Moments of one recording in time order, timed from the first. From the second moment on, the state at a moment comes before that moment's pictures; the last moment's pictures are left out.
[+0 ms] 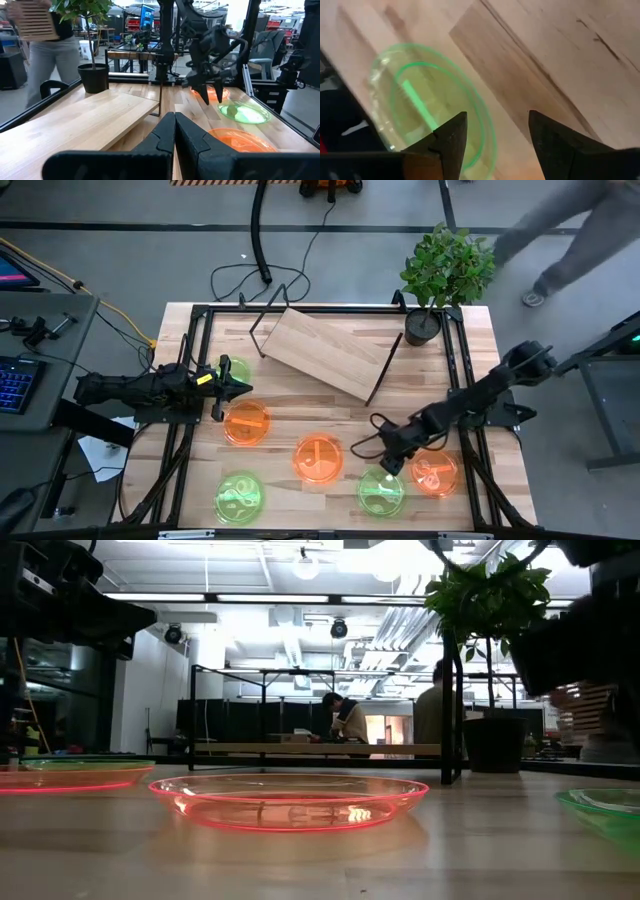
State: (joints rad) left arm -0.02 0.01 0.01 0.01 -0.04 -0.02; right arm 0.49 1.51 0.68 -0.27 -0.19 1.24
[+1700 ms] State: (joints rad) left arm -0.02 0.01 0.01 0.01 -0.04 -0.02; right arm 0.57 1.56 0.70 -0.24 -0.22 1.26
